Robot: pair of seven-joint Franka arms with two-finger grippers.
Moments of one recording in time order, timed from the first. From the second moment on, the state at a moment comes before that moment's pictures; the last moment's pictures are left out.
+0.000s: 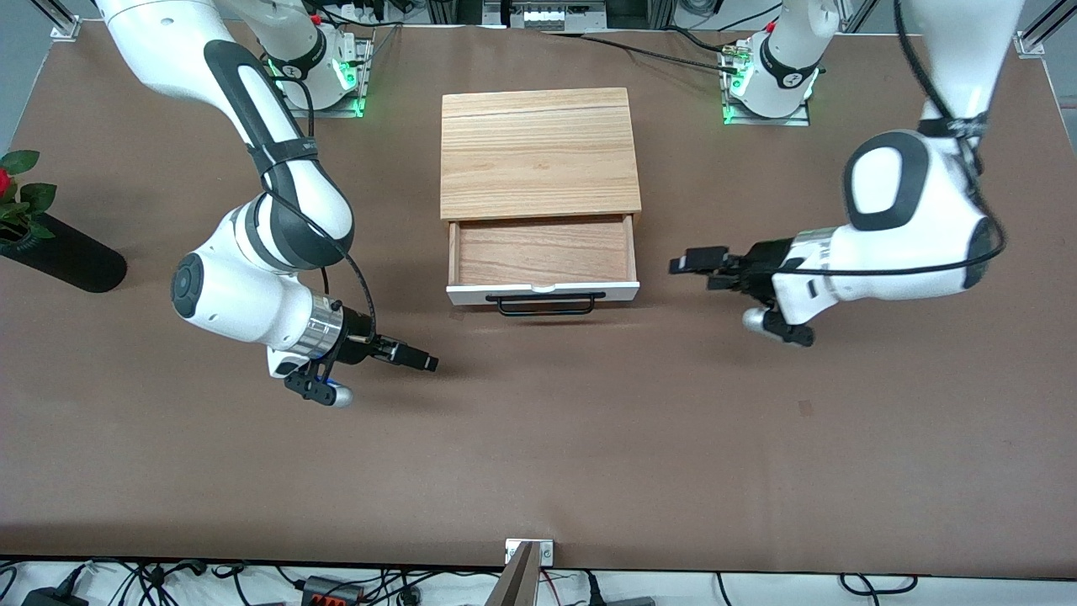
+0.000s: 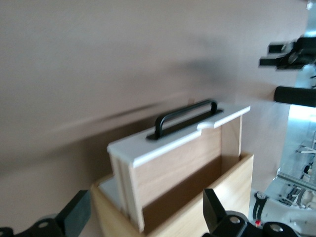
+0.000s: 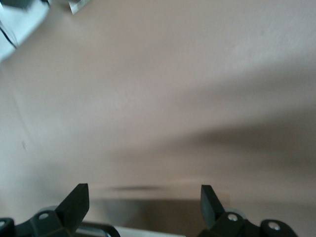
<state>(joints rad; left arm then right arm) -0.02 0.37 -0.24 -1.70 -0.73 1.95 0.17 0.21 0.60 0.14 -1.51 0.56 2.21 0.29</state>
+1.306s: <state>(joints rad) -0.04 0.61 -0.44 -1.78 -0.87 2.36 0.38 0.26 0.66 0.14 -1.52 0.54 1.97 0.00</state>
